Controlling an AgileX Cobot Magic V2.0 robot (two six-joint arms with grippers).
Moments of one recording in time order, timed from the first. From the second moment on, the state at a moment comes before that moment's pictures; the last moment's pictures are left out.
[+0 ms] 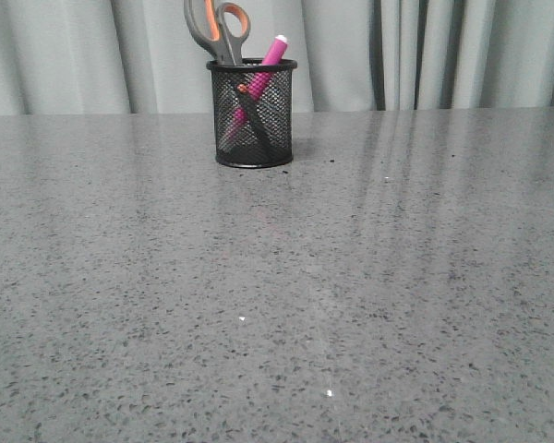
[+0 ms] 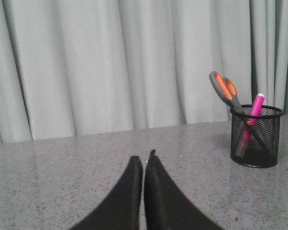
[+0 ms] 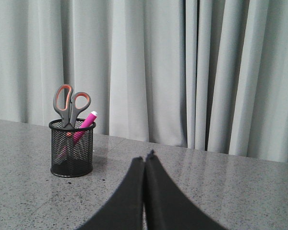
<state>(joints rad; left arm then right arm) 0.02 0.06 -0.10 -1.80 0.22 1.87 0.29 0.12 -0.08 0.09 -0.19 -0.19</state>
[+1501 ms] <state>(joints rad) -0.06 0.00 0.00 -0.01 0.06 0.11 0.29 0.12 -0.08 0.09 -0.18 -0.19</state>
